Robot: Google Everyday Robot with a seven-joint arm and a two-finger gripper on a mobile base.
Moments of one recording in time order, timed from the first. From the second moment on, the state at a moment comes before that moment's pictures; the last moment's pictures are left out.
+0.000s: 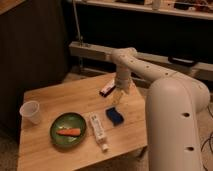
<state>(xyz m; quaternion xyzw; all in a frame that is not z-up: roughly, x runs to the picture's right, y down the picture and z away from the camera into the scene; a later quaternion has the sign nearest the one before) 0.114 0.057 0.830 -0.44 0.14 0.30 0.84</state>
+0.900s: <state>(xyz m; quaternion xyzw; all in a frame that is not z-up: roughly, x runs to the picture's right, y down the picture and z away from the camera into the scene) 0.274 0.124 0.731 -0.36 0.19 0.41 0.81</state>
